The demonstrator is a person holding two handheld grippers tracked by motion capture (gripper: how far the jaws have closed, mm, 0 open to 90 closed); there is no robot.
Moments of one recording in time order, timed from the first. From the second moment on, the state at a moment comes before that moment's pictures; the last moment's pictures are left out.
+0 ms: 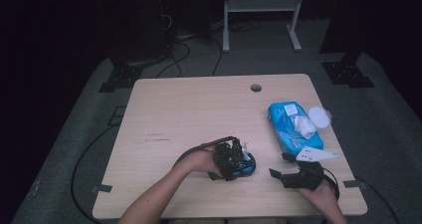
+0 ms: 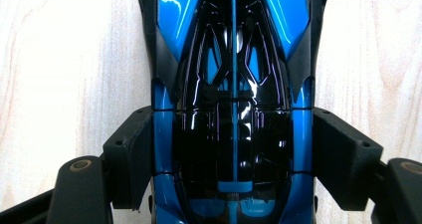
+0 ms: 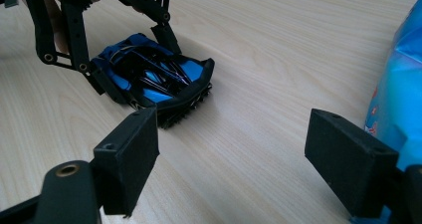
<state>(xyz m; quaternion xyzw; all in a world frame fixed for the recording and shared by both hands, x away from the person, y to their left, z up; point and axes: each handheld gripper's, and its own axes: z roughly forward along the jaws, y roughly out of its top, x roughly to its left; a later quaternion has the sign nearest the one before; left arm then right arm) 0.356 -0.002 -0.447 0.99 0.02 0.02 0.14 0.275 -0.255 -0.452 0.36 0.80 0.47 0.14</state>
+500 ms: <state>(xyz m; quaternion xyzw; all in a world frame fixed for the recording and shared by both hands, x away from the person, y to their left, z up) 0.353 0.010 -0.433 0.98 0.04 0.04 0.20 0.278 -0.259 -0.428 0.35 0.79 0.47 0.21</state>
